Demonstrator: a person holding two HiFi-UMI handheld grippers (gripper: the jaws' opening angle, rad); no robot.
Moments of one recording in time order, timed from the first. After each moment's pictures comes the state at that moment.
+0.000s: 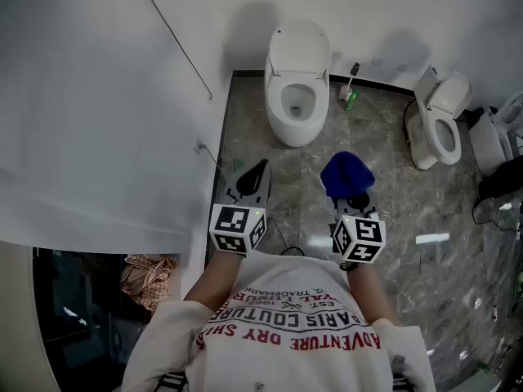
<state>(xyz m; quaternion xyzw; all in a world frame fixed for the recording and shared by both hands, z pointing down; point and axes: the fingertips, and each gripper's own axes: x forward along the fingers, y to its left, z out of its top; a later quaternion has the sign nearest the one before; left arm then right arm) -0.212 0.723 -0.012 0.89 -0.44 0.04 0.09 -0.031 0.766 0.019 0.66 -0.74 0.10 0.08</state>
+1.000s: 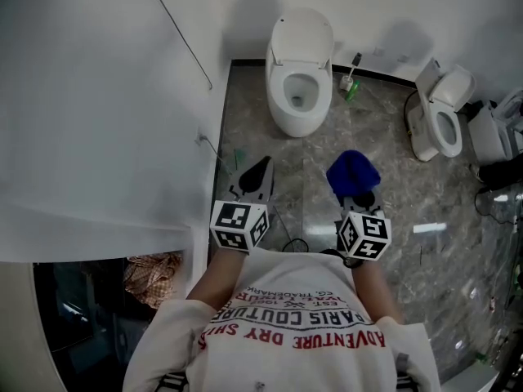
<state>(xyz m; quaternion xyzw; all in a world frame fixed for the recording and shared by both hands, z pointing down) -0.242 0.707 0.007 0.89 -0.43 0.03 0.13 -0.050 0.757 0.043 0.68 -0.72 0.13 0.10</state>
